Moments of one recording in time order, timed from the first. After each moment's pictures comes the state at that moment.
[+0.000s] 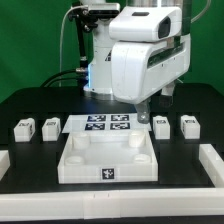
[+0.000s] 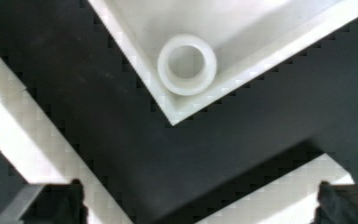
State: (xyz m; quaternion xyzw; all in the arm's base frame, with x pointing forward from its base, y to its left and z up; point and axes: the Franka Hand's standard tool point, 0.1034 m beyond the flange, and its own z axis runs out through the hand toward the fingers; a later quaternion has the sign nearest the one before) arm 0.565 0.054 0.112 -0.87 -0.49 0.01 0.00
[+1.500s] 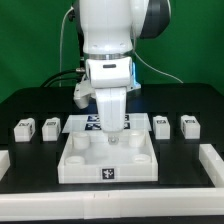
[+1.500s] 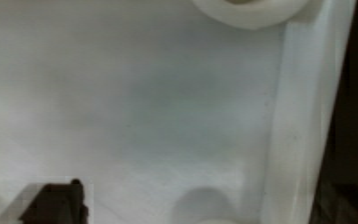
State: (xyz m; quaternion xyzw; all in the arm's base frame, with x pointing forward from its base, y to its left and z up) arm 0.449 -0.014 0.032 -0.70 -0.71 0.01 0.02
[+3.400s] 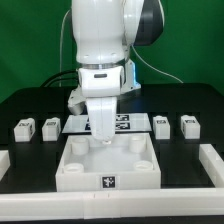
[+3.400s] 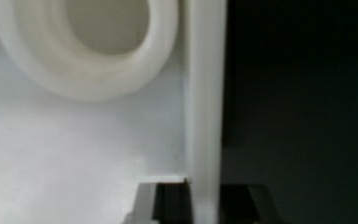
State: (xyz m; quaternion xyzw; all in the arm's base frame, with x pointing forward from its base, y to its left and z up) arm 0.441 -0.026 0.014 -0.71 -0.70 0.01 0.03
